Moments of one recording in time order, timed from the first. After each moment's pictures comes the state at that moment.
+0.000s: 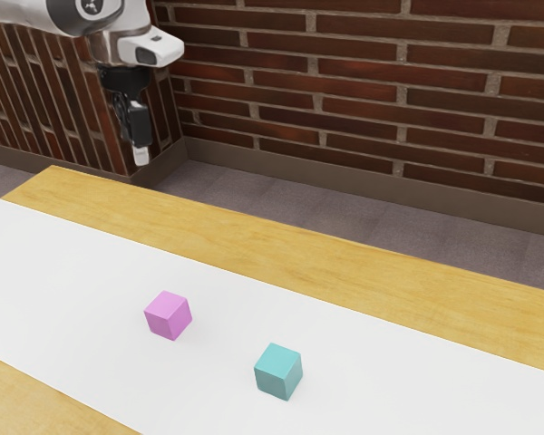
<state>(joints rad) 0.04 0.03 -0.09 -1.50 0.10 1.44 0.59</state>
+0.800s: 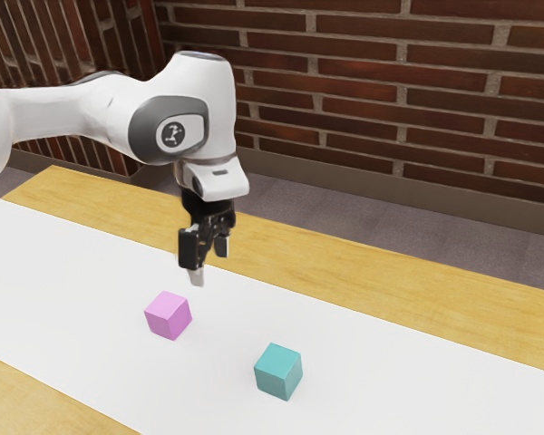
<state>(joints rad) -0.08 -0.02 -0.21 -1.95 -0.05 1.75 1.13</state>
